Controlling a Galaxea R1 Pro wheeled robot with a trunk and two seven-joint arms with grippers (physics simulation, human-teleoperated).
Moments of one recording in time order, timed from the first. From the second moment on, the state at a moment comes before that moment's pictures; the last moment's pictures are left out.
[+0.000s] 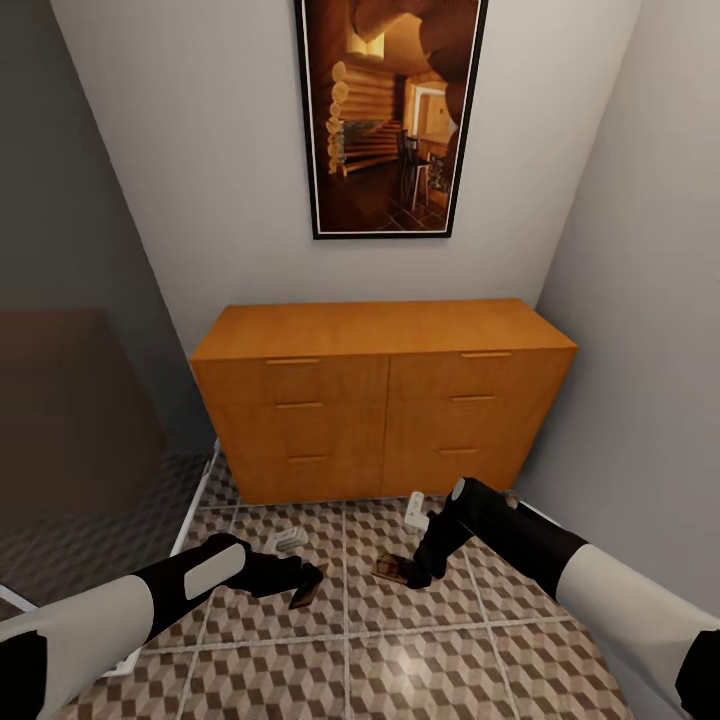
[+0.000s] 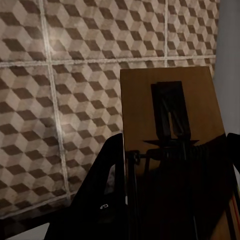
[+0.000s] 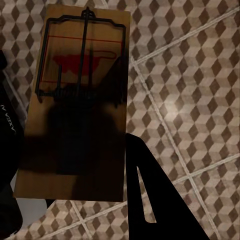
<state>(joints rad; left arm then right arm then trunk) -0.87 0.23 -1.32 -0.57 1.64 0.52 -0.06 -0.89 -0.21 0.92 -0.89 0.12 0.68 0.89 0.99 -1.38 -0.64</state>
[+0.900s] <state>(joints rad) -0.87 0.20 -1.32 -0.48 1.63 0.52 -0.06 -0.87 -0.21 0.92 -0.89 0.00 0.61 0.65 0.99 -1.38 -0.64</state>
